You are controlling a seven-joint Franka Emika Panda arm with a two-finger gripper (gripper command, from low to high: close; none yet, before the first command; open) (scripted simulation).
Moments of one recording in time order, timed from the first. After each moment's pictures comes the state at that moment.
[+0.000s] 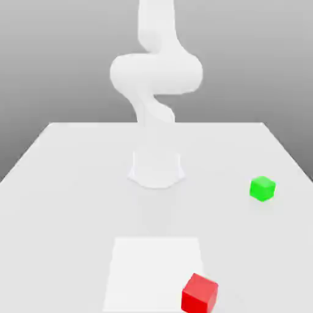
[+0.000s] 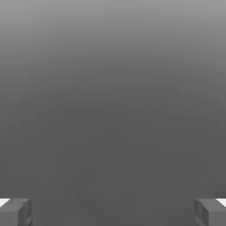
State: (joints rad) arm -0.04 -0.71 0.05 -2.31 -0.02 2.33 0.87
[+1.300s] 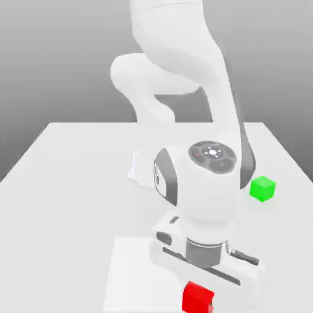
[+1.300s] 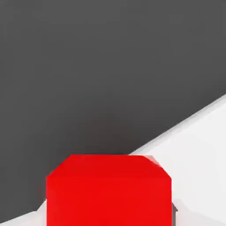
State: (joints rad) arm -0.08 0.42 0.20 -2.39 -0.24 2.79 1.68
